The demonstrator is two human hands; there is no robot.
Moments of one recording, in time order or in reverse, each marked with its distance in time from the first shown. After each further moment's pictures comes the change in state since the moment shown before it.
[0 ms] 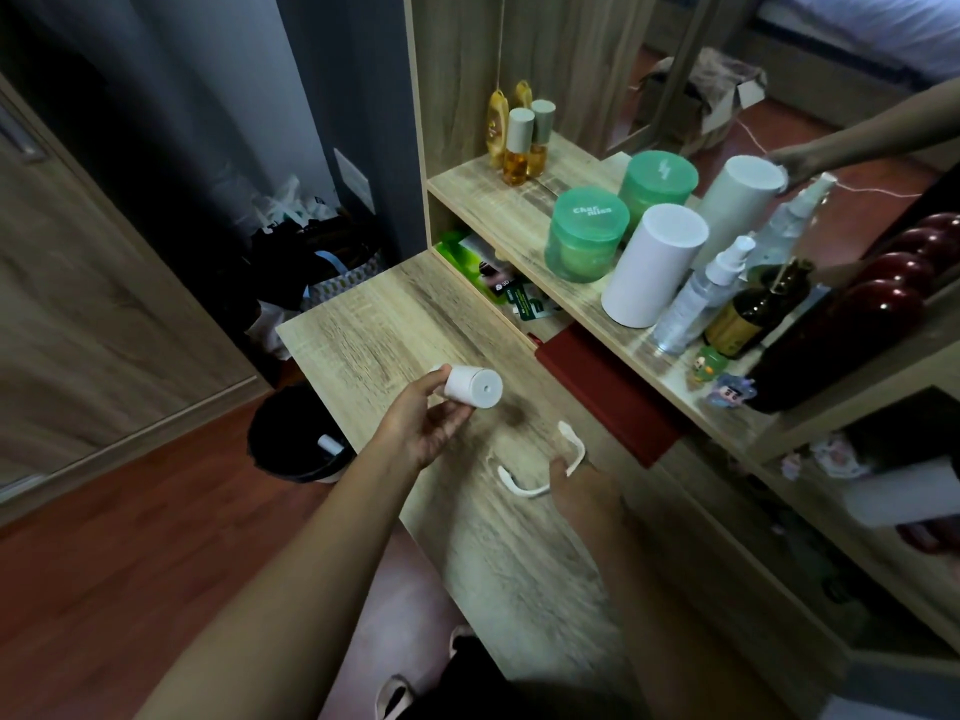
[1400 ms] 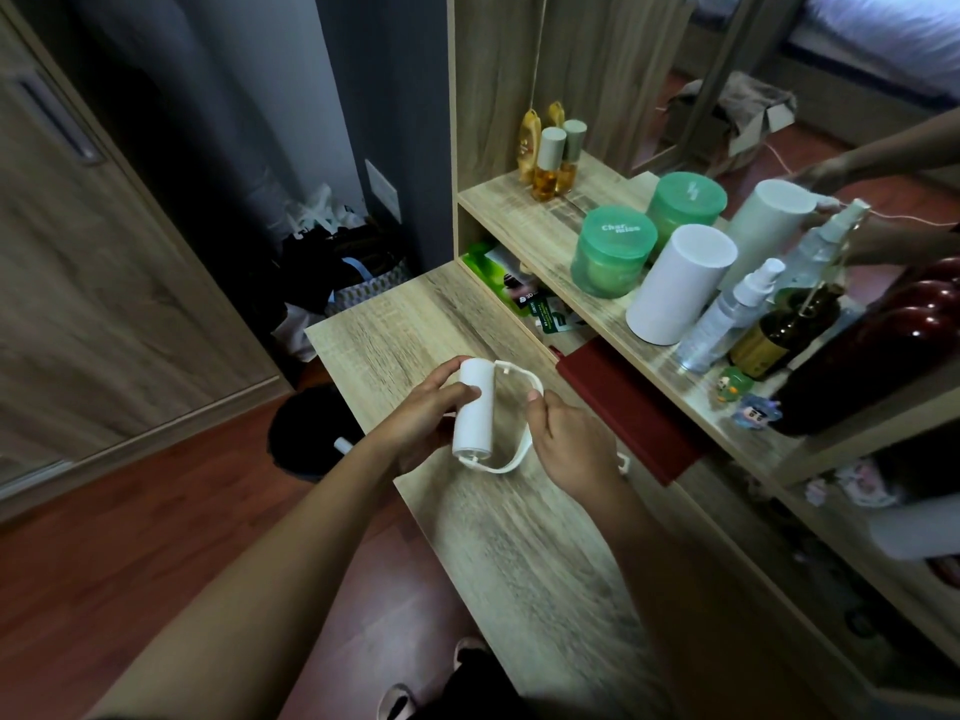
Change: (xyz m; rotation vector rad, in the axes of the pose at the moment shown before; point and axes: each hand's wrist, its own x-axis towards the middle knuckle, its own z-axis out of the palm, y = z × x) left_hand -0.011 0.019 -0.023 0.604 -0.342 0.229; right_hand -0.038 -0.081 -0.065 -0.034 0.143 -0.672
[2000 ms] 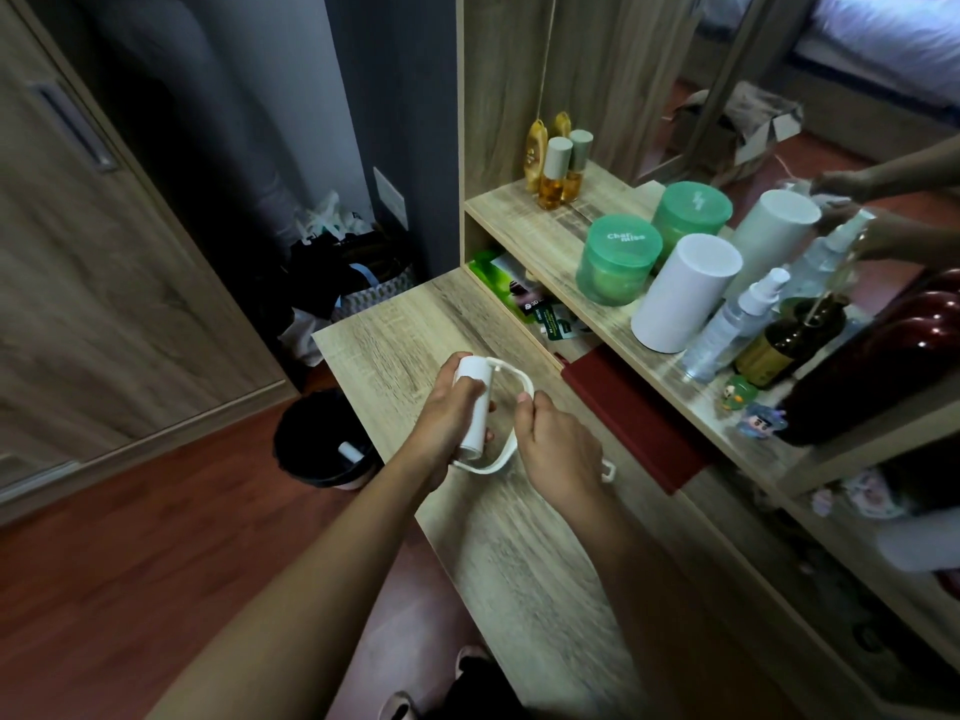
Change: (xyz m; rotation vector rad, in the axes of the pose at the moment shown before) left_hand -0.003 -0.002 0.025 0.001 0.182 0.136; right_hand -0.004 -0.028 -0.001 0.022 -0.001 0.091
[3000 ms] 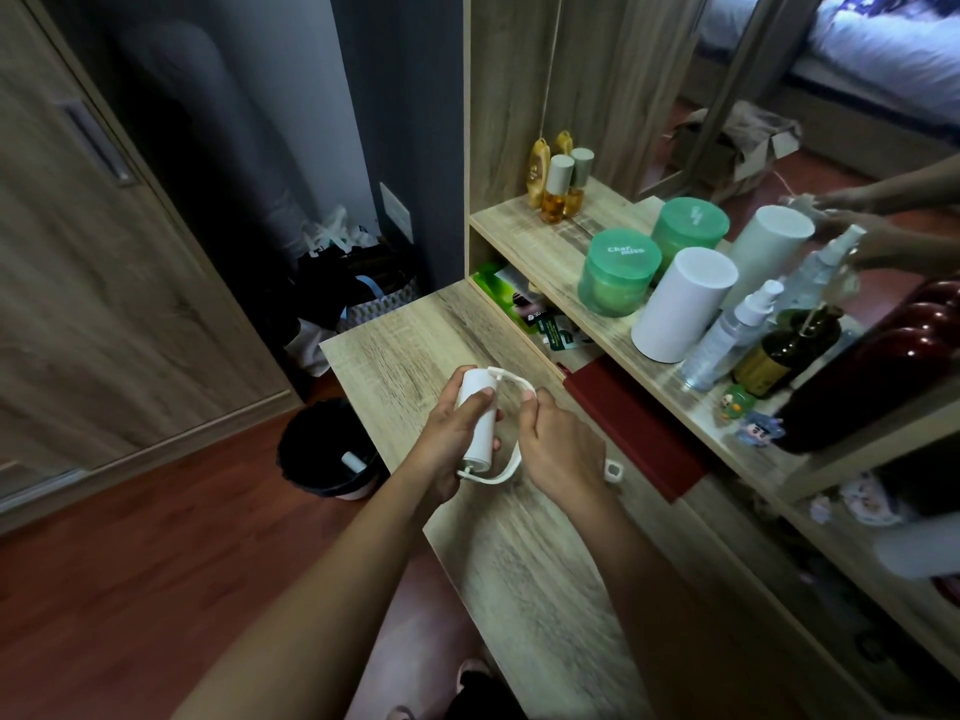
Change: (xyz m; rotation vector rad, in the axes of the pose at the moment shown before) left_hand -0.013 -0.003 0.001 -0.190 -0.044 -0.048; right_hand 0.001 -0.008 -0.009 -0.001 0.004 -0.011
